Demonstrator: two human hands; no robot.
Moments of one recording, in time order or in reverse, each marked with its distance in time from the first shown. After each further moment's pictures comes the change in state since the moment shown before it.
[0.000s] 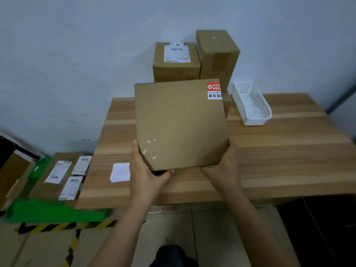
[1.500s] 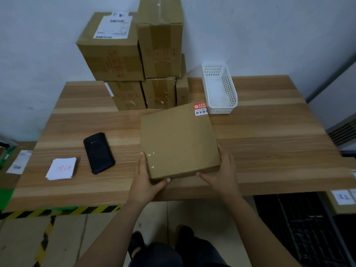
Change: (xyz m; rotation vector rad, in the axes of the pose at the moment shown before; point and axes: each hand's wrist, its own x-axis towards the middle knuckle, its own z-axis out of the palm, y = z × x) left_hand -0.042 0.011 0.196 0.171 -0.372 -0.268; right_hand 0.074 0.187 -0.120 -0.063 -0.120 0.023
